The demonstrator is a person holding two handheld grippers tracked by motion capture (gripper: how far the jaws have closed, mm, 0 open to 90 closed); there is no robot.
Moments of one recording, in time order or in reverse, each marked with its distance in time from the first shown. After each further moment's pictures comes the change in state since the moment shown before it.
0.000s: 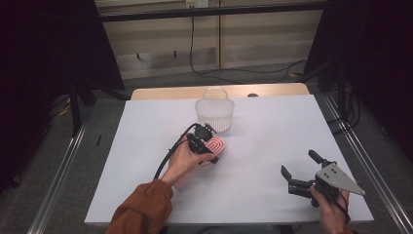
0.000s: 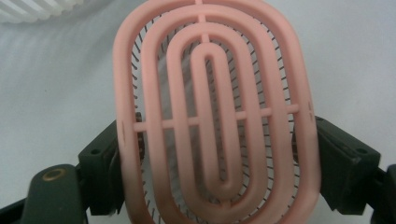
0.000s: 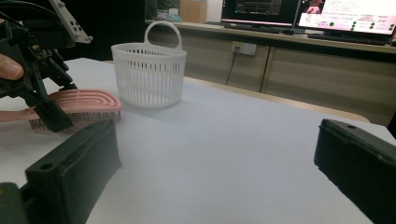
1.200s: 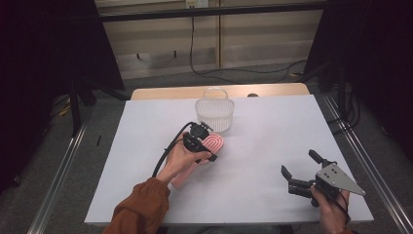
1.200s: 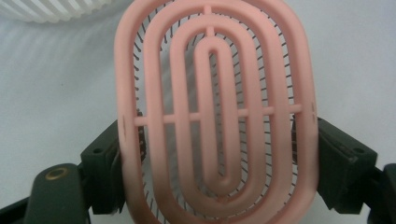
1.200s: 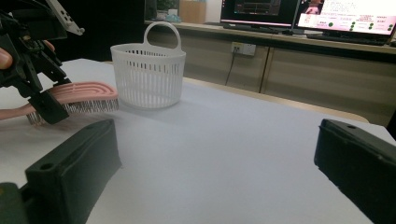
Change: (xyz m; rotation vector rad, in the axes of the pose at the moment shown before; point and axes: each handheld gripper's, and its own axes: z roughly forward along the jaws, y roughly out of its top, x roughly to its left) left arm 0.005 -0.005 -0.011 -0.059 -0.019 -0.040; right arm 0.000 0.000 0.000 -0.002 -0.001 0.002
